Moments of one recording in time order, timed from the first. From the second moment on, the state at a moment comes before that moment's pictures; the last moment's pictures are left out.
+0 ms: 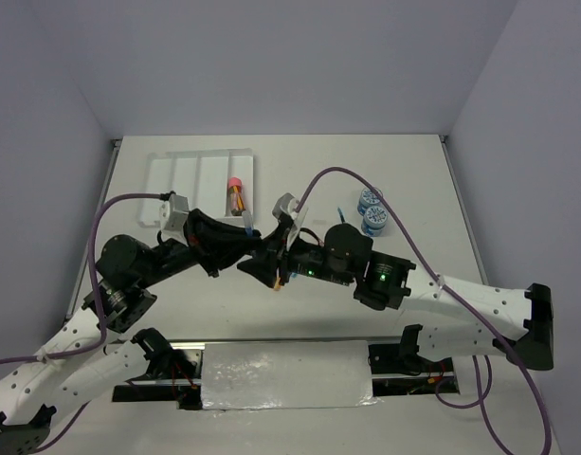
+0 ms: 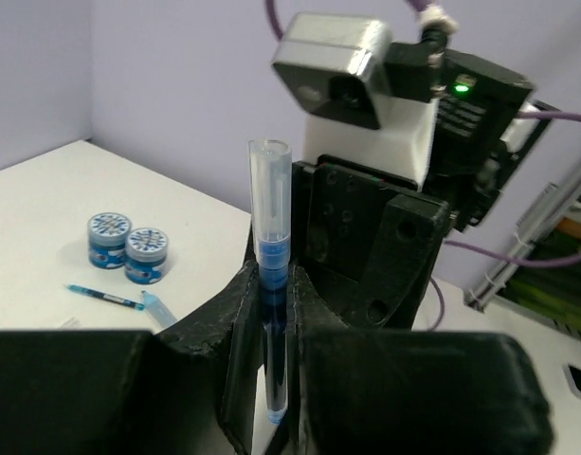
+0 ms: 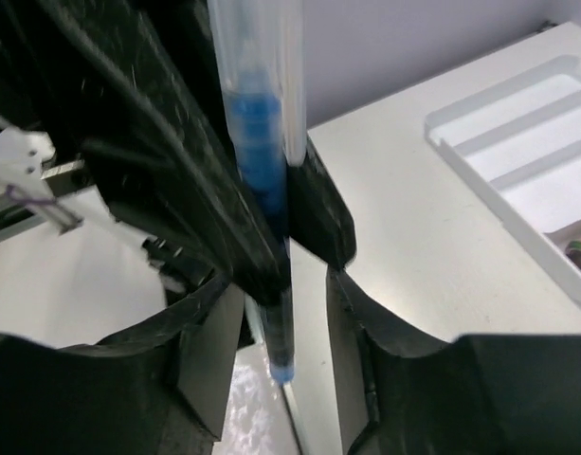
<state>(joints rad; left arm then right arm) -0.72 0.65 0.76 0.19 0.41 -0.43 1.20 1.13 1.02 0.10 -0.02 0.24</state>
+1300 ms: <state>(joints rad) -0.72 0.67 0.78 0.36 0.68 -0.51 1.11 1.01 0.96 0.29 -0.46 0.32</state>
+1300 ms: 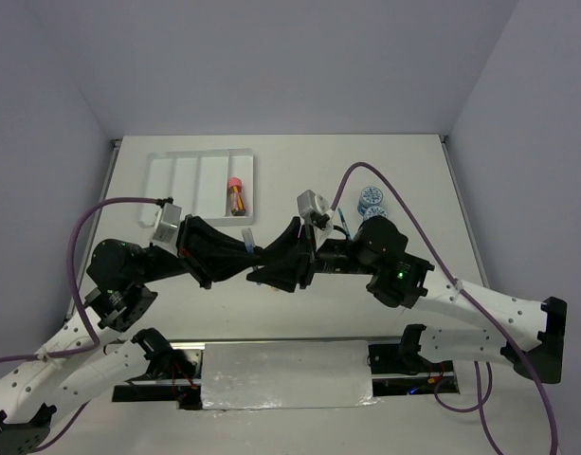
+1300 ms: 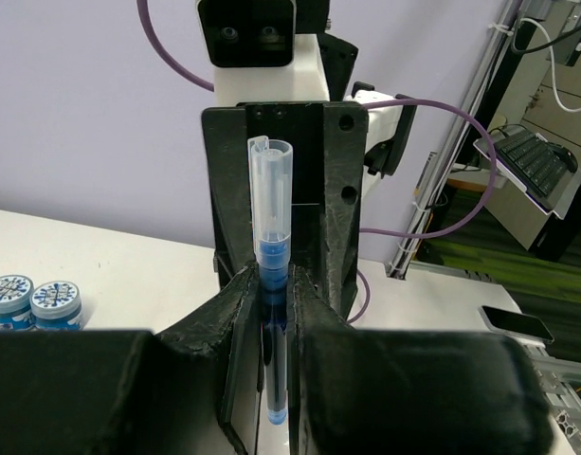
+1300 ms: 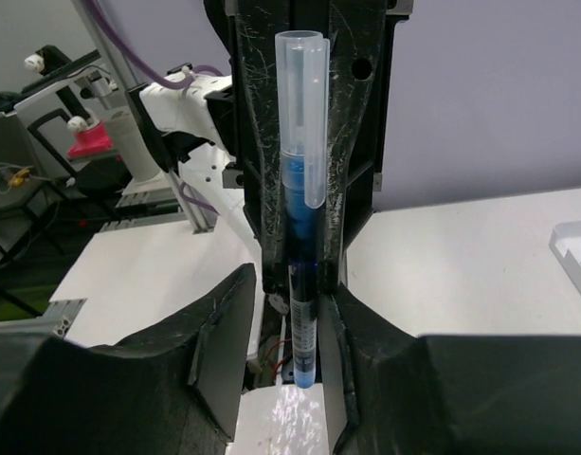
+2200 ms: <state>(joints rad) -0.72 0.68 0.90 0.05 0.49 -0.40 1.10 1.02 0.96 0.26 -0.35 0.27</state>
